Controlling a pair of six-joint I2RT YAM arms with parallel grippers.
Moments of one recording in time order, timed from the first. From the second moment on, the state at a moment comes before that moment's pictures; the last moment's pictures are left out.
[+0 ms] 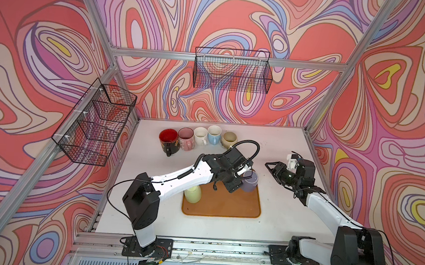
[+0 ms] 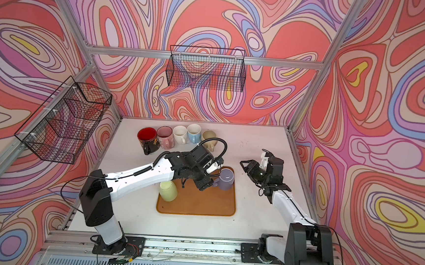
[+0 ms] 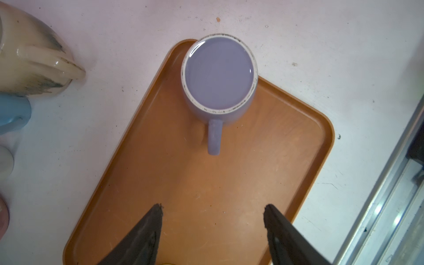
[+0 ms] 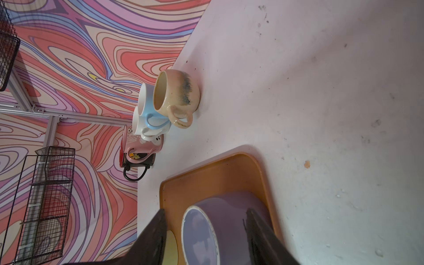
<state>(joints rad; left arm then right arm) -0.91 1.78 1.50 -0.76 0.01 0.10 -0.03 1.21 0.57 0.08 -0.57 0.80</state>
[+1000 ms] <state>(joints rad) -0.92 2.09 1.69 -0.77 0.00 0.13 -0.07 1.16 0.51 0.04 -0.61 0.80</state>
